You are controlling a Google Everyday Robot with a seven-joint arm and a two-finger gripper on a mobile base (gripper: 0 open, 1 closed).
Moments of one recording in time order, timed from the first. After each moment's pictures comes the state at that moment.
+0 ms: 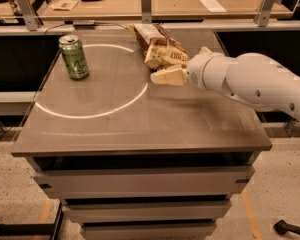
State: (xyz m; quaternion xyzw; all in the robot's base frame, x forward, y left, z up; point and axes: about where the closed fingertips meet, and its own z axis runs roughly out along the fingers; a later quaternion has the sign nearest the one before) arm 0.673 -0.090 0.884 -0.27 0.77 0.10 0.57
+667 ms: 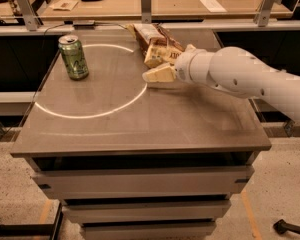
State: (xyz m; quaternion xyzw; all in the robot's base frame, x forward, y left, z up) arm 0.719 -0.062 0.862 -0.31 0.76 0.10 0.56
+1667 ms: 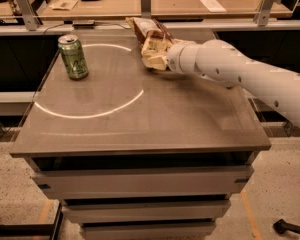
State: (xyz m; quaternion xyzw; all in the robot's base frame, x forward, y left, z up) arm 0.777 -0.043 0.860 -0.31 0.75 0.10 0.58
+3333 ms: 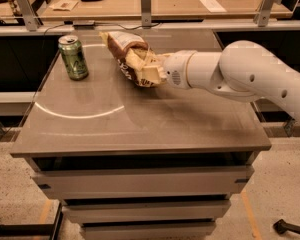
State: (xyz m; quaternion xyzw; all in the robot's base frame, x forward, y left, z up) arm 0.636 0.002 0.898 -0.35 0.72 0.26 0.53
